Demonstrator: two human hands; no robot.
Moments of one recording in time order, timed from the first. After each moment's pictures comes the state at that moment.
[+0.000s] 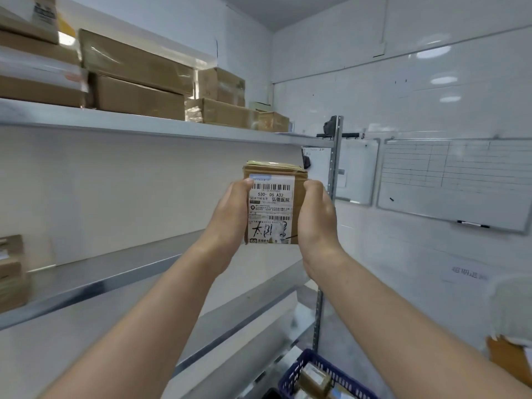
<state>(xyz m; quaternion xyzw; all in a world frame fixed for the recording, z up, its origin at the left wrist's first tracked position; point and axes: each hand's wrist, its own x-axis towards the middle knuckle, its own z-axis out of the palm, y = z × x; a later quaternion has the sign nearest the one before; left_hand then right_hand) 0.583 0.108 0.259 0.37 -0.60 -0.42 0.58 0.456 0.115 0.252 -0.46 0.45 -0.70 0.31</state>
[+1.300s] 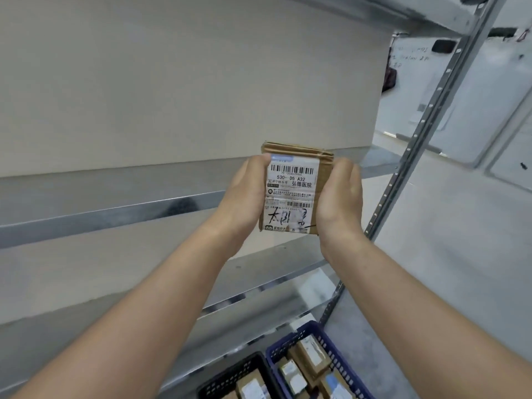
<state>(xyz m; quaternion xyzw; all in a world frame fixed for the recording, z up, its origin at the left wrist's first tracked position) 0.450 -0.282 0.129 0.51 -0.46 -0.43 0.59 0.333 -0.308 0.128 -0.46 0.56 -0.60 0.34</state>
